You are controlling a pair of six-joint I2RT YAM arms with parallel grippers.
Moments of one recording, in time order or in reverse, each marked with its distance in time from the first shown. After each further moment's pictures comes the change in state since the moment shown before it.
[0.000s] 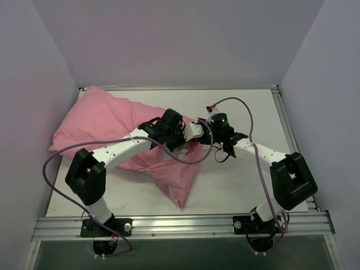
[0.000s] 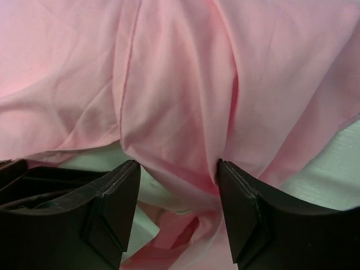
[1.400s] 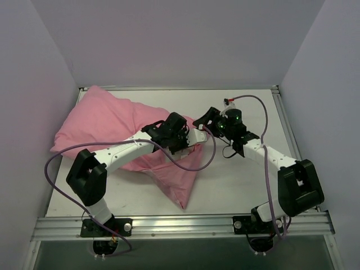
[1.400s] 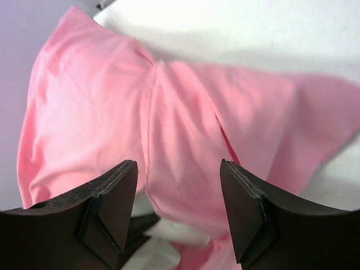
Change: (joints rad) left arm -0.047 0.003 -0.008 -0.005 -0.026 0.092; right arm -0.114 -0.064 -0.059 0.106 0.002 0.160
